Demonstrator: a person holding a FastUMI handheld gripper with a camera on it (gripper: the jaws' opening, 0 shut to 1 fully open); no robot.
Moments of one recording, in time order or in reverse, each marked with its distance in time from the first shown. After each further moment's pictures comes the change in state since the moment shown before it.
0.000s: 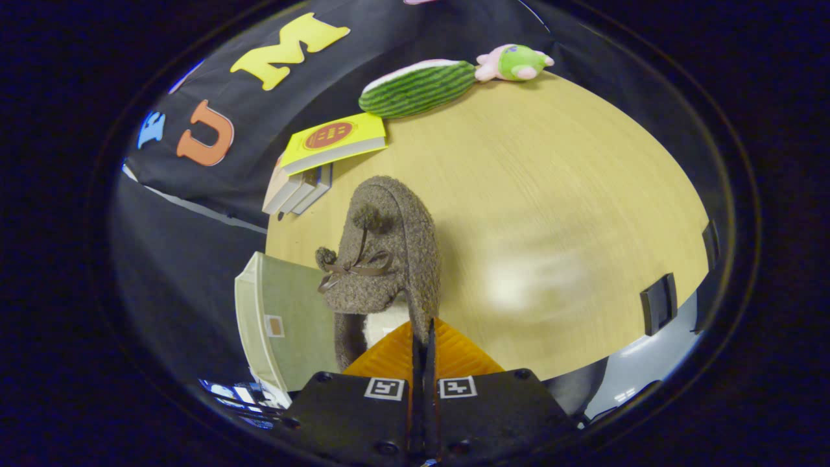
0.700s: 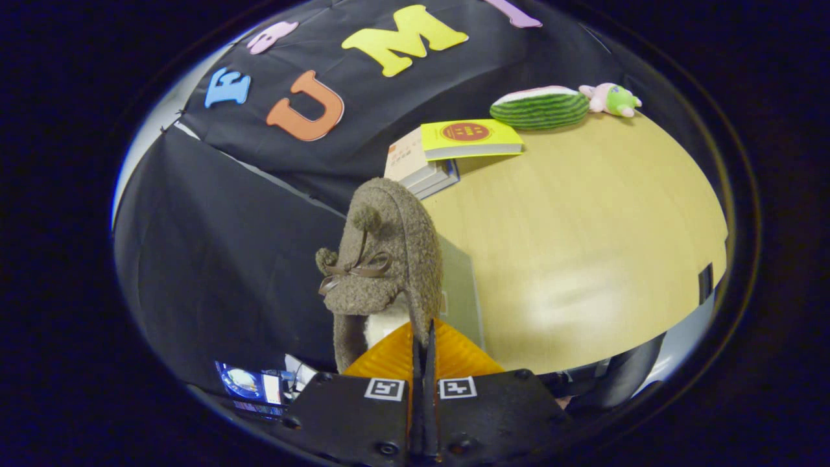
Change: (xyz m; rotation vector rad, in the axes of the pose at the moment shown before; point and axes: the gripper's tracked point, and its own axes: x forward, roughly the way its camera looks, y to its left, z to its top) arm -0.020 0.219 -0.069 -0.130 -0.032 0.199
